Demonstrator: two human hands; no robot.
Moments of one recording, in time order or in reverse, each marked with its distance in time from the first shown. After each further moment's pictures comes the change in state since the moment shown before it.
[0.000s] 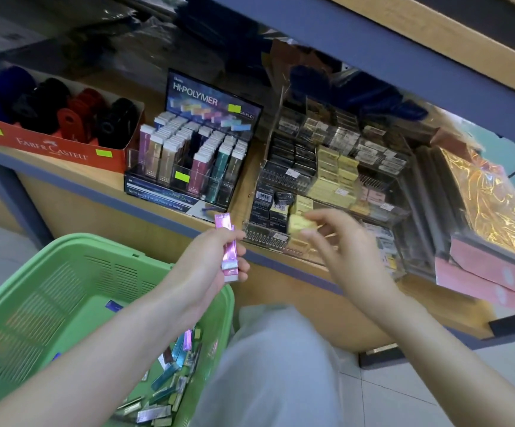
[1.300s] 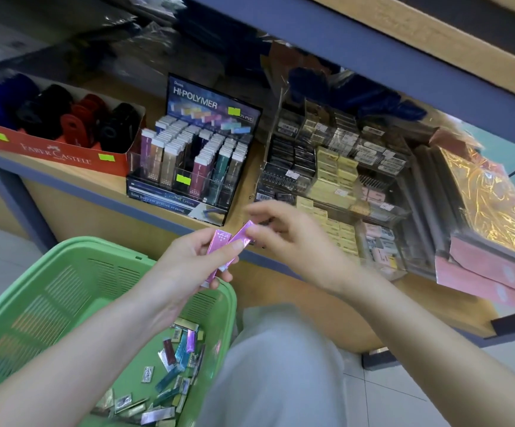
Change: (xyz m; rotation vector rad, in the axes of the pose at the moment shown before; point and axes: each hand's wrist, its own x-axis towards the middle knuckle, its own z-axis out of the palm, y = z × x) left_hand 0.003 -0.007 -0.023 0.302 -0.067 0.097; right_hand 0.023 -0.029 0.028 0.218 -0.321 -0.054
